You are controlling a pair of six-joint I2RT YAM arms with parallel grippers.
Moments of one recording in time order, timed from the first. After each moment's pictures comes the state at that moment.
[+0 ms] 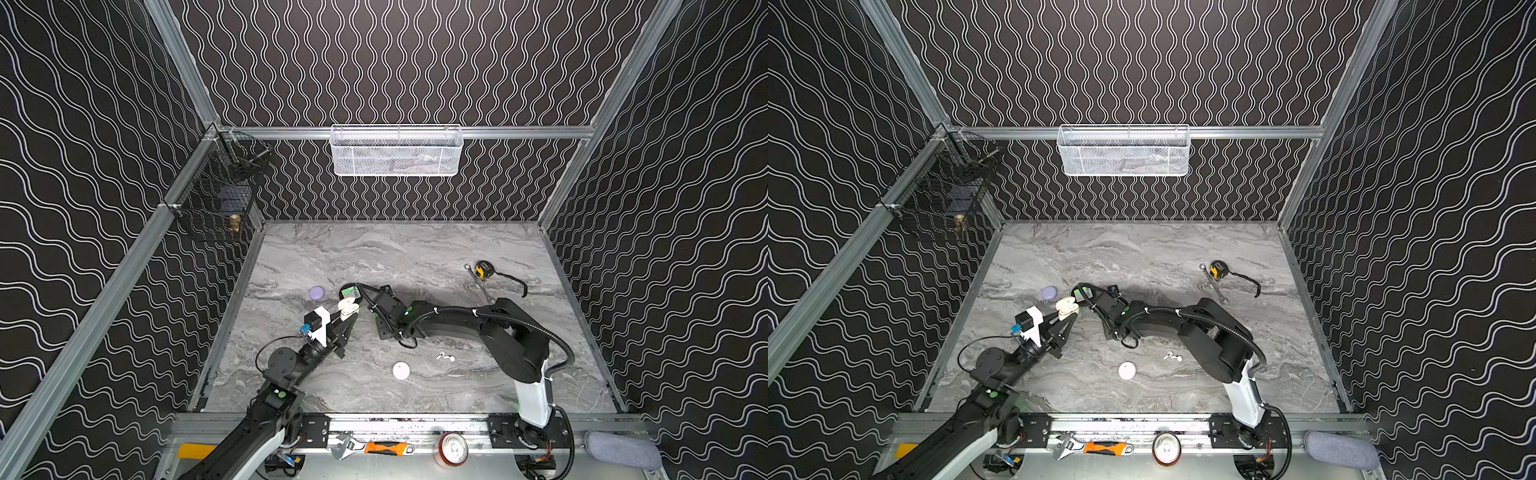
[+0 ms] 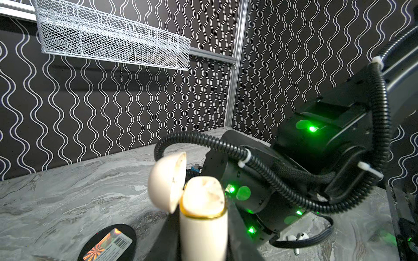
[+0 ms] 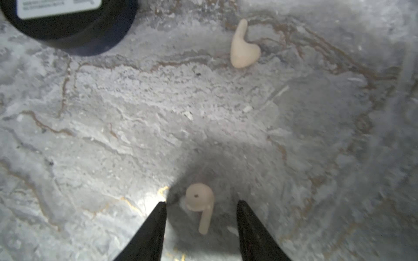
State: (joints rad) left arm -0.45 0.52 0.00 0.71 0.27 -0.15; right arm 0.99 2.03 1.32 -0.40 0.28 0.60
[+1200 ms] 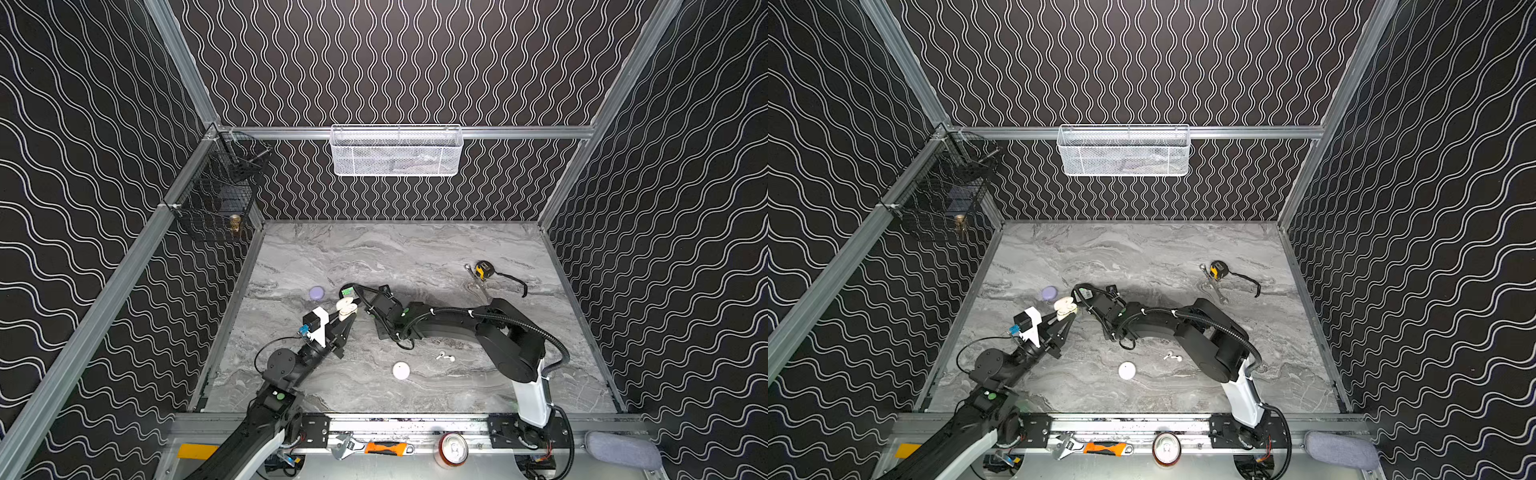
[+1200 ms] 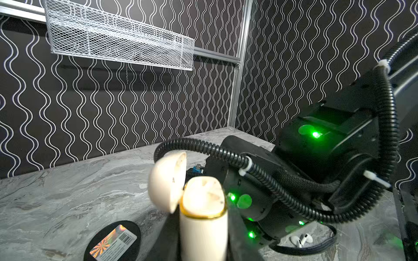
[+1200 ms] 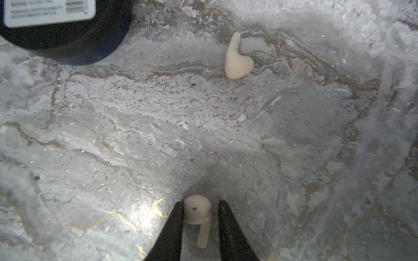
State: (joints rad) left arm -0.45 0.47 0.00 0.65 0.24 -0.14; right arm 1.01 2.05 1.33 -0.41 0.35 0.61
